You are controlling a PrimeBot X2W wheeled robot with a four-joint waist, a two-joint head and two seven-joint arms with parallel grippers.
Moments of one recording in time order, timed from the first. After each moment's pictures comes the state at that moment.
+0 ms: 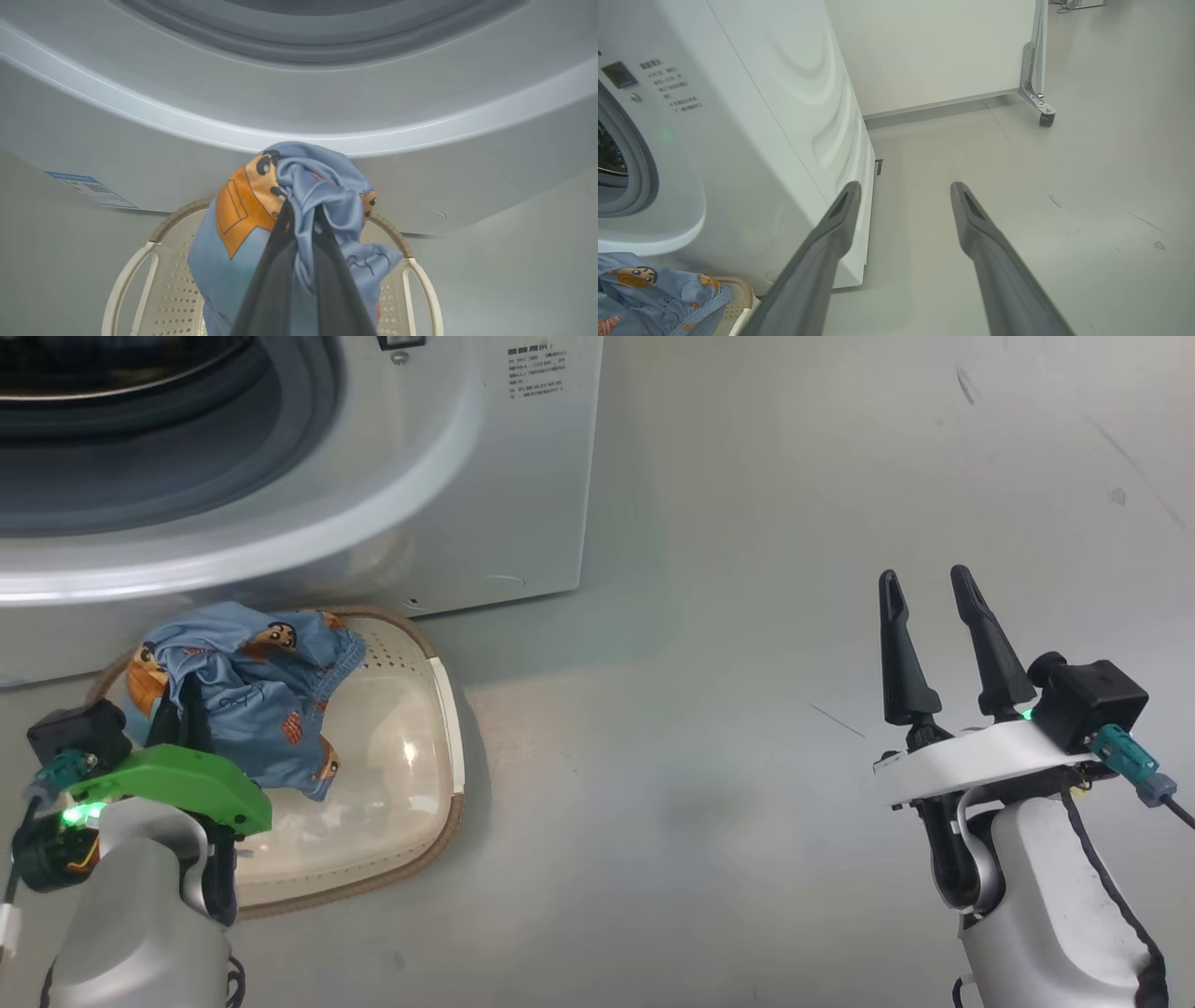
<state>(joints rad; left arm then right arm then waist) -0.56 0.07 0.10 0.89 -0.34 -0.09 -0.25 -0.29 -0.05 0.15 0.23 0.38 0.12 -0.26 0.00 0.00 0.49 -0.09</state>
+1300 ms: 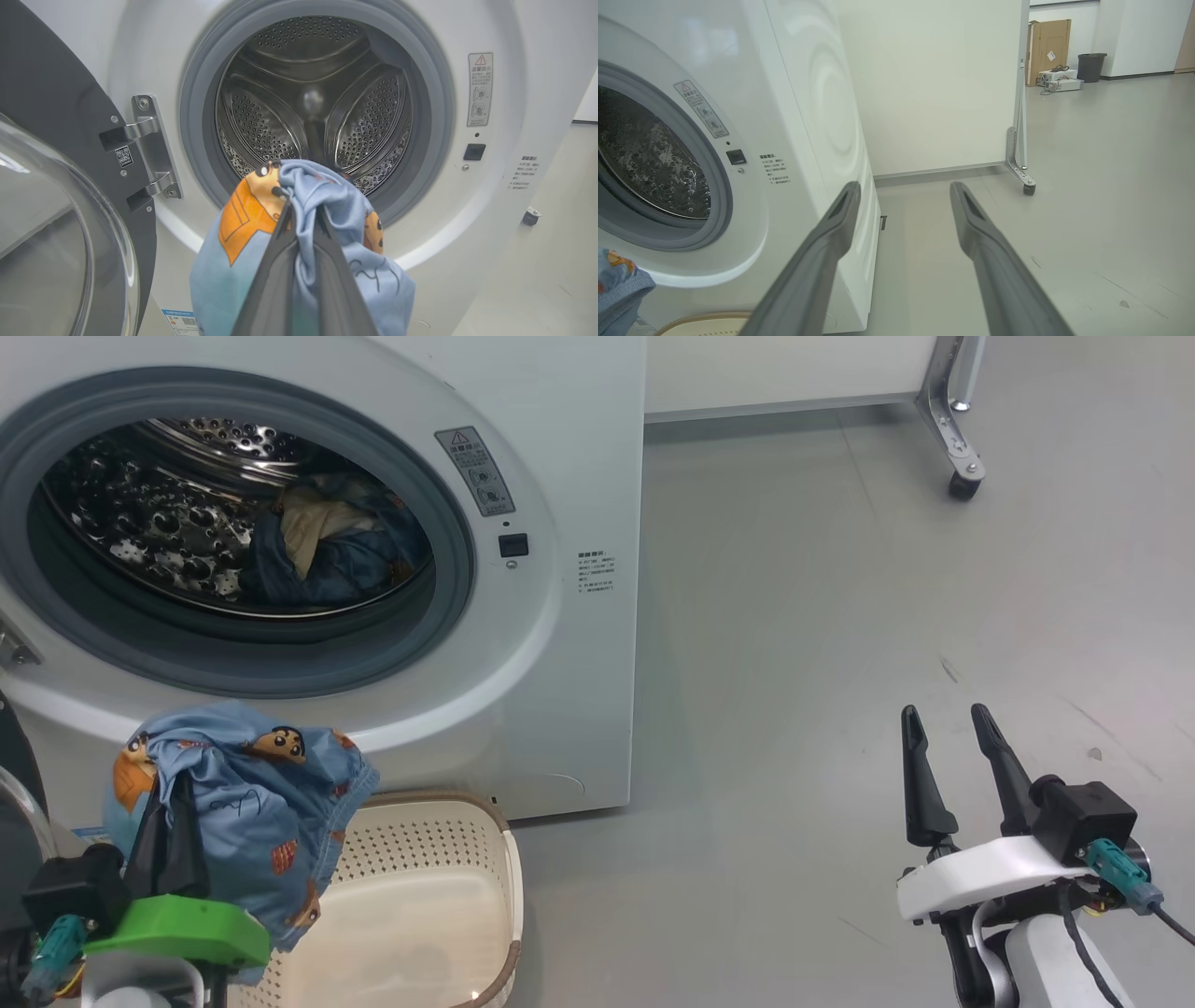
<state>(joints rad) -0.13 0.04 0.14 0.33 -0.25 -0.11 -0.25 -0.09 -0.05 0.10 0.24 0.32 0.12 -0.26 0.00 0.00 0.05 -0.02</state>
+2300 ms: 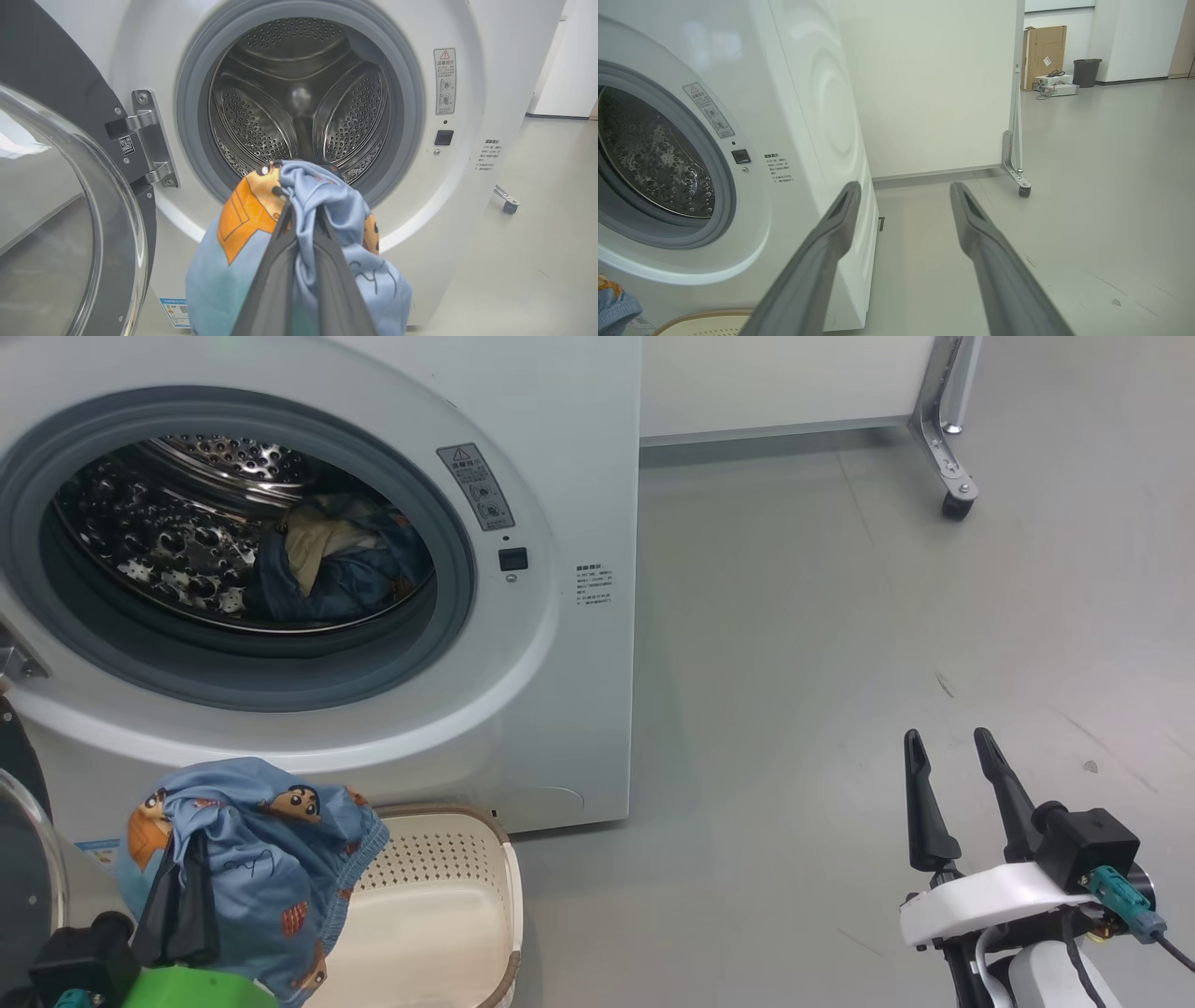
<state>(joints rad) 0.04 0.04 0.12 0.18 -0.26 -0.12 -0.25 -0.03 -0.05 0.09 0.20 0.30 0.12 -0.26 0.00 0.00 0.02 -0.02</state>
